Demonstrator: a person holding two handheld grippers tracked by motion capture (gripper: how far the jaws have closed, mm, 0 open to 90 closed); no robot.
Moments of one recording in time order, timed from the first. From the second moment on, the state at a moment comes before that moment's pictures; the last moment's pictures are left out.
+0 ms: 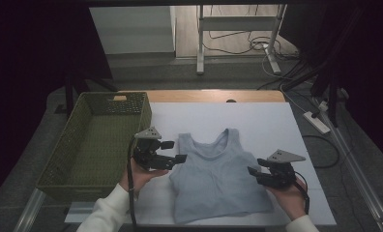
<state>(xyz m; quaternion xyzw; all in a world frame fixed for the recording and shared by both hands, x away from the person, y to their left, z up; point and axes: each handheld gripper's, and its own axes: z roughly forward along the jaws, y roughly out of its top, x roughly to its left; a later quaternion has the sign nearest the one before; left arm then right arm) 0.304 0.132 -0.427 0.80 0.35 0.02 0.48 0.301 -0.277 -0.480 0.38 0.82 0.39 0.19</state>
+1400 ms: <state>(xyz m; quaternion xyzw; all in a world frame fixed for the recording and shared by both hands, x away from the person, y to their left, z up) 0.303 0.128 -0.430 0.81 0.35 0.02 0.47 0.330 -0.283 -0.508 0.40 0.84 0.34 0.11</state>
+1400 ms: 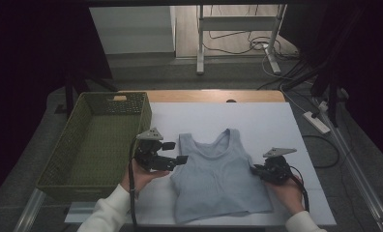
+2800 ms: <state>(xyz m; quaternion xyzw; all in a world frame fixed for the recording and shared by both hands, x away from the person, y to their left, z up) 0.306 0.121 -0.433 0.81 0.35 0.03 0.47 0.304 -0.333 -0.488 0.45 0.79 0.36 0.20</state>
